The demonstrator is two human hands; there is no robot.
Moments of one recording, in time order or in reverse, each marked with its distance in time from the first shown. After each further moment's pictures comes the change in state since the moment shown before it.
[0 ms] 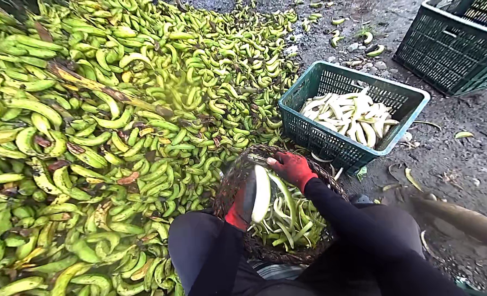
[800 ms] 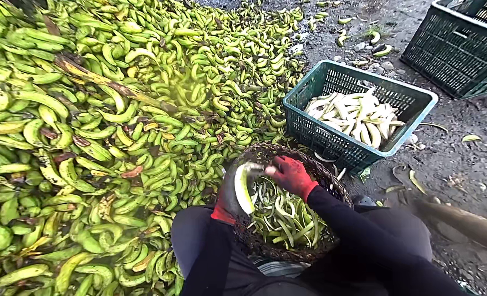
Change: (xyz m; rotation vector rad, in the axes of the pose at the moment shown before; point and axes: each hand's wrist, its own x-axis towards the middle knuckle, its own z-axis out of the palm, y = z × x) left_hand -0.006 0.022 -0.036 -0.102 0.126 0.044; right_hand -0.021 -0.009 0.015 0.096 -0.009 -0.186
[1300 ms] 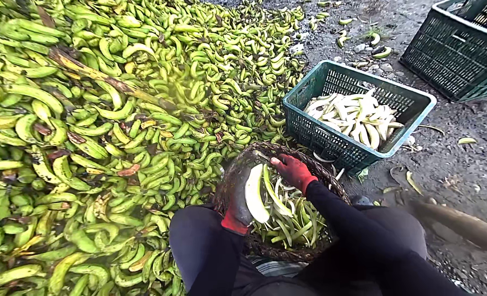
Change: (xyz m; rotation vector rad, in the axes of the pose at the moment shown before) left_hand -0.019 -0.012 0.036 -0.246 0.011 -0.032; right_hand 0.016 0.013 -0.004 0.088 -0.029 0.246
